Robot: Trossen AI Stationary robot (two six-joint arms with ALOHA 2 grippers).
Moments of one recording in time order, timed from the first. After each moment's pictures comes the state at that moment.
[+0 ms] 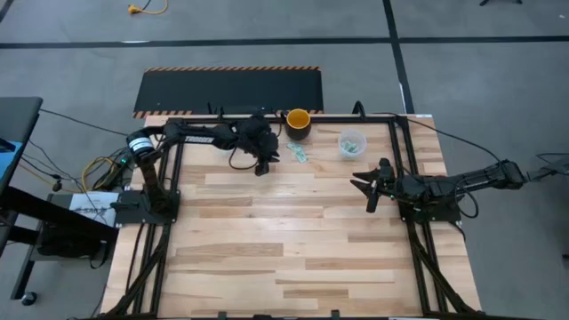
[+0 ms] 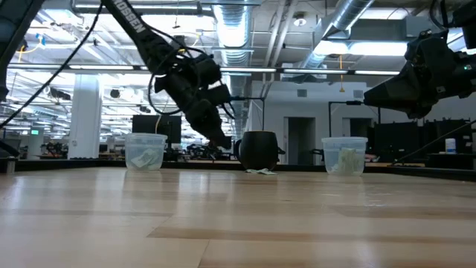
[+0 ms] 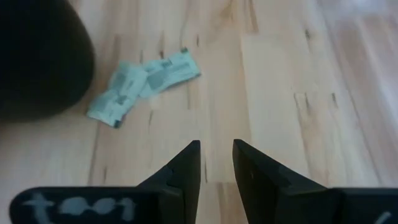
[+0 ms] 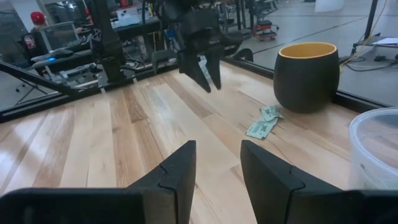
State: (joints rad) left arm 0.53 1.82 1.06 -0.08 0.37 0.41; right arm 0.17 0.28 0.01 0.06 0.52 0.25
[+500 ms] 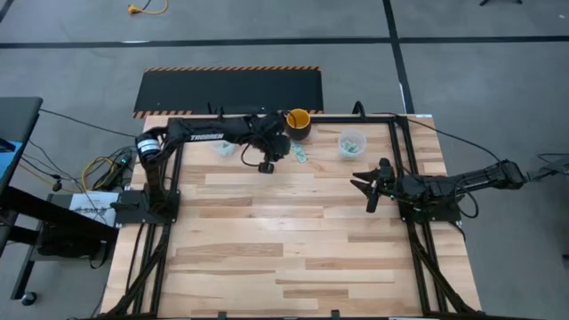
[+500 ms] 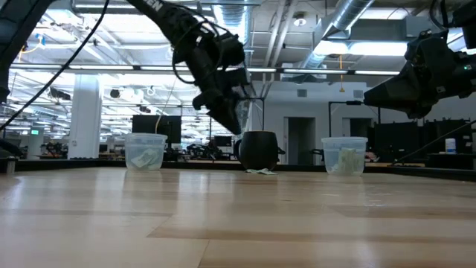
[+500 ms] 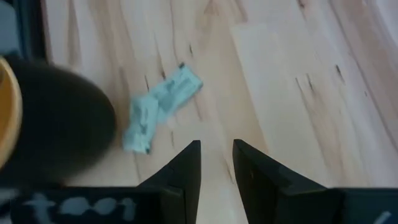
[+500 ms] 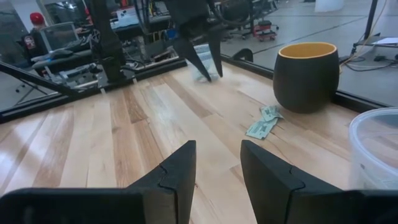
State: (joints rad) left arm 0.43 1.88 1.39 -0.51 0.16 0.69; right arm 0.17 0.28 0.01 0.06 0.52 0.25
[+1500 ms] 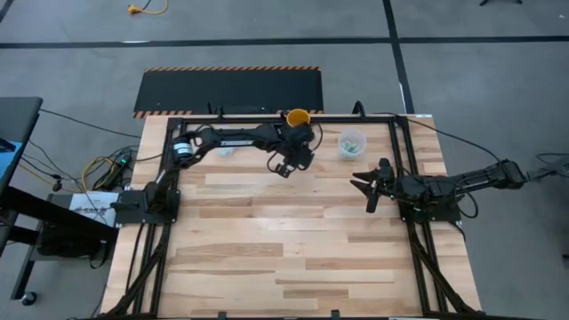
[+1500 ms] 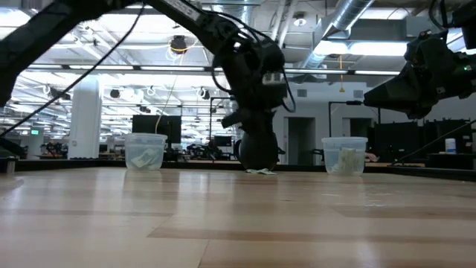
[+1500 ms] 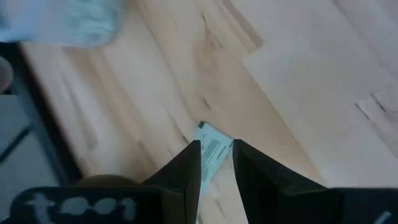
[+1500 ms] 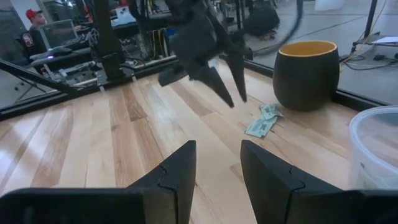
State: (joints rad) left arm 0.31 2.17 1.76 -0.61 -0.01 0.98; right arm 0.17 0.29 0.01 0.06 0.52 0.25
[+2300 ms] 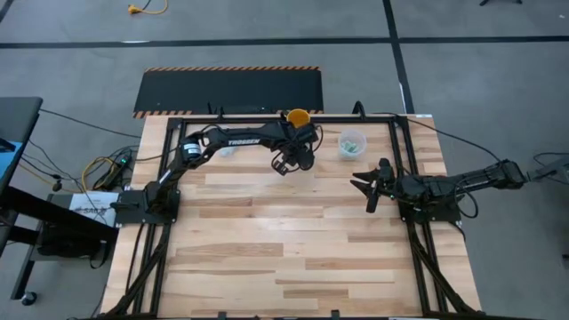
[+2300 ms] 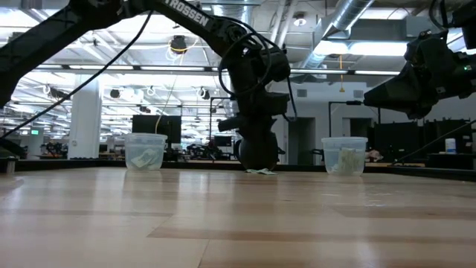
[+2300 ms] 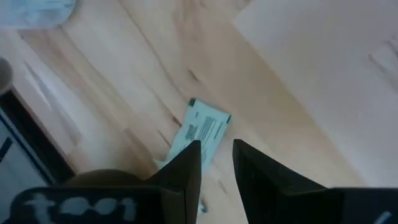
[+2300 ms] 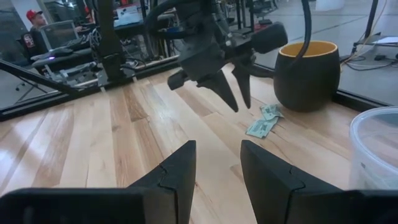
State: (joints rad) left arm 0.32 2.28 1.92 -0.80 -0.07 1.08; right arm 0.17 0.29 0.01 0.06 0.52 0.25
